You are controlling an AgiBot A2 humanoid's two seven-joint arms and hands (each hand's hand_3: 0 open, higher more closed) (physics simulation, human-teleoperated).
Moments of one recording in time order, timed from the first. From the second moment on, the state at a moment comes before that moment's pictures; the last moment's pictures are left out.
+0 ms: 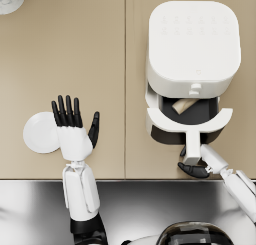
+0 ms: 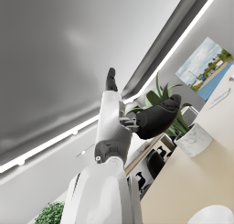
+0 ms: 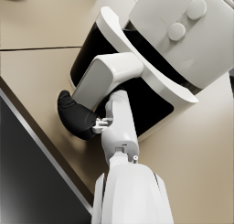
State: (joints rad) left arm 0.44 1.40 -0.16 -1.81 2.50 0.00 0.00; right arm 0.52 -0.92 0.85 1.53 1.34 0.06 0.00
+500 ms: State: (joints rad) left arm 0.43 1.38 -0.18 -1.79 2.50 0.00 0.00; right arm 0.71 -1.07 0.87 1.21 1.34 0.09 0.01
